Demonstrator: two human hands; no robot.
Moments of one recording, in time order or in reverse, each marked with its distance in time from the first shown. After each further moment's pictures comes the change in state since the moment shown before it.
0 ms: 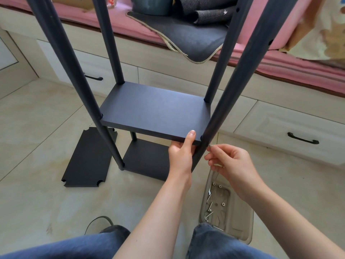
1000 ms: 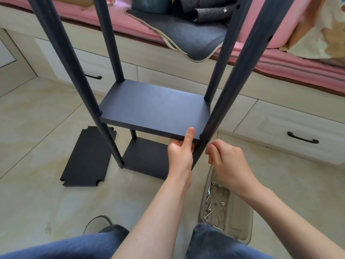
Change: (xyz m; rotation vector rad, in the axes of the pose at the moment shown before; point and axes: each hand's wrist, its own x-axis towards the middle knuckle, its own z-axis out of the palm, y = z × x) left_hand 0.004 -0.003 0.002 0.020 0.046 0.048; right_hand 0.005 -0.003 0.007 -0.910 0.073 -0.360
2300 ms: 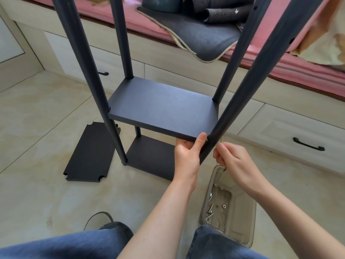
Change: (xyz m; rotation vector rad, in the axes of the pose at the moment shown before) left_hand 0.002 -0.010 -0.008 0.015 -0.121 0.075; right_hand 0.005 -0.002 -0.008 0.363 -0.124 0.100
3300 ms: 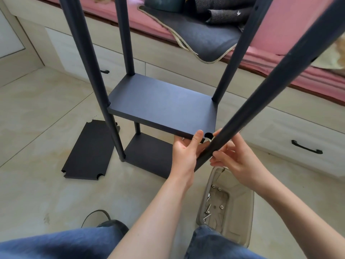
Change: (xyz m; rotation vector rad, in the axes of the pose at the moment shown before) left_hand -0.001 0.014 0.003 -0.065 -0.043 -0.068; right_hand 0.004 0.005 -0.021 0.147 -0.186 -0.203
